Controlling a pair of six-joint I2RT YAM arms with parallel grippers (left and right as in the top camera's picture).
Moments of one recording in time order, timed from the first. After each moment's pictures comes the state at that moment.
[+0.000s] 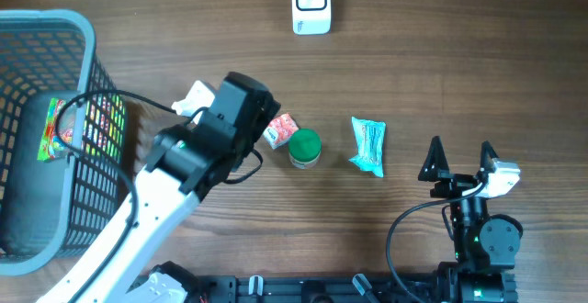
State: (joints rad) left arm -0.56 1.25 1.16 -0.89 -0.19 -1.42; right arm -0.05 0.01 0.01 0.00 -0.02 0.22
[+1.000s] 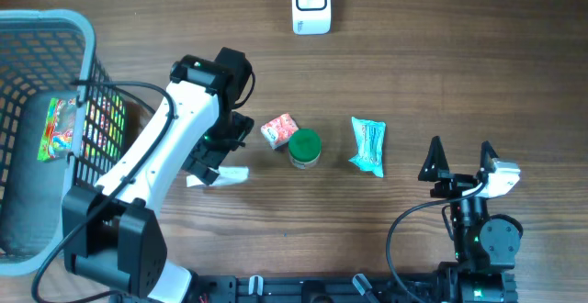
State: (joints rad) left arm -0.35 1.69 1.36 -1.42 -0.05 -1.40; right arm -0.05 0.01 0.01 0.00 -0.02 0.22
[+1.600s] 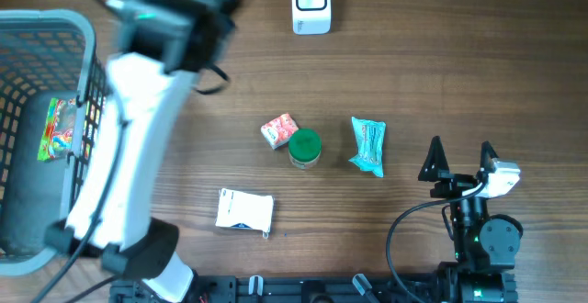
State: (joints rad) left arm -0.37 1.78 2.29 -1.67 -0.54 -1.25; right arm -0.05 0.01 0.01 0.00 -0.02 0.22
